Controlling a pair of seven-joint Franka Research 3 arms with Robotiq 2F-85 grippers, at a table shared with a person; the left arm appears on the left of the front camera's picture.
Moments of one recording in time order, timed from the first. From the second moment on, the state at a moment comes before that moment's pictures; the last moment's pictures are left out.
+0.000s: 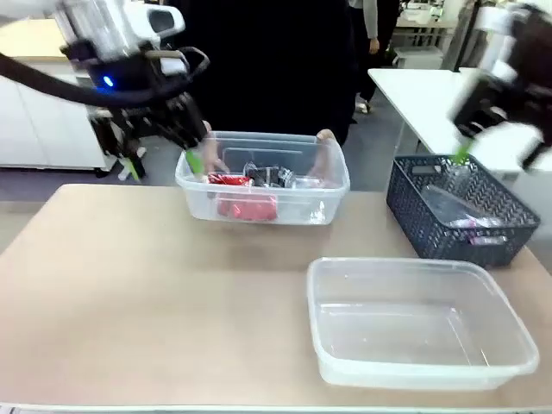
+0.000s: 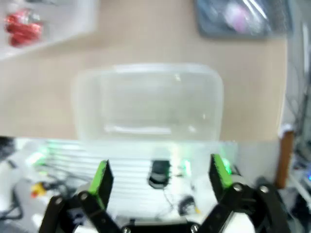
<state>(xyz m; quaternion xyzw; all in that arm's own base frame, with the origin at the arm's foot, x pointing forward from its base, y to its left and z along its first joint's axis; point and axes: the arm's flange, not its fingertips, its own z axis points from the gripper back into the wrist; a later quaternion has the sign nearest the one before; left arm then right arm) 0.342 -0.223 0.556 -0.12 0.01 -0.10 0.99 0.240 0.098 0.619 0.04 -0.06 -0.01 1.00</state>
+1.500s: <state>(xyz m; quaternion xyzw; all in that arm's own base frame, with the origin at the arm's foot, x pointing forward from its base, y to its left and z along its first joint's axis) 0.346 -0.415 0.365 -0.20 0.11 -0.04 0.97 0.272 0.038 0.448 -0.01 0.11 0.03 0.99</state>
